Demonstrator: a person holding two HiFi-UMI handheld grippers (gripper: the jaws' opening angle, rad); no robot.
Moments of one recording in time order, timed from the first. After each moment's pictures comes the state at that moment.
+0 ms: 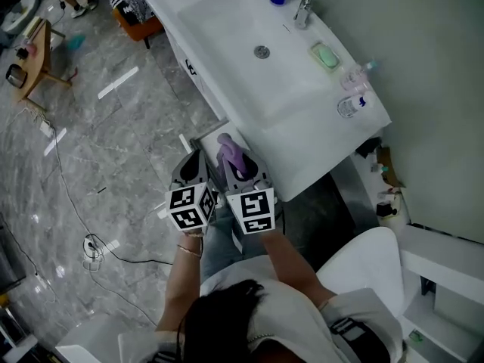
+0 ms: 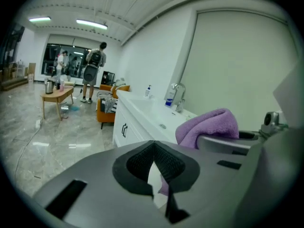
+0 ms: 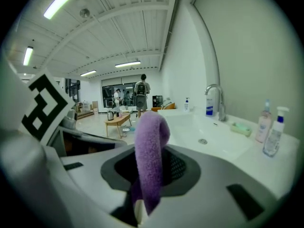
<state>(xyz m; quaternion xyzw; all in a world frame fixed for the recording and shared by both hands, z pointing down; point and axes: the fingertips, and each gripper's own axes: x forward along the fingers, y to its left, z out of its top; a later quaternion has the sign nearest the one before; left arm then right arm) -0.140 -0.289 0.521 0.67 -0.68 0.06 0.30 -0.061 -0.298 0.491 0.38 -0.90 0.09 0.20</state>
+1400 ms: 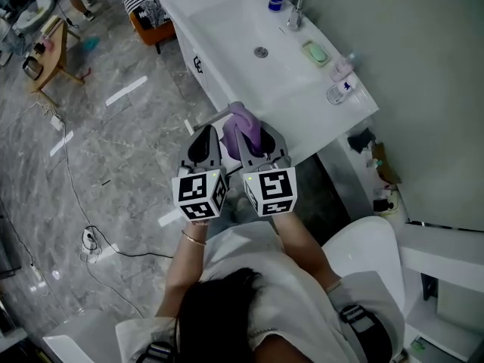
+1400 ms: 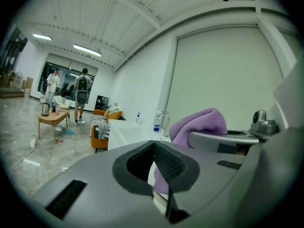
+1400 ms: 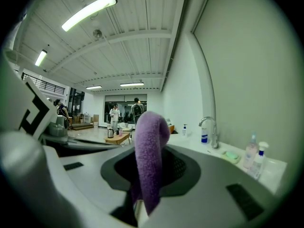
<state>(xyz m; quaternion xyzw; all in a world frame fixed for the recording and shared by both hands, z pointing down) -0.091 -0.240 0.384 0.70 -0.70 -0.01 0.16 -0.017 -0.259 0.362 0.39 -0.92 0.03 0.09</state>
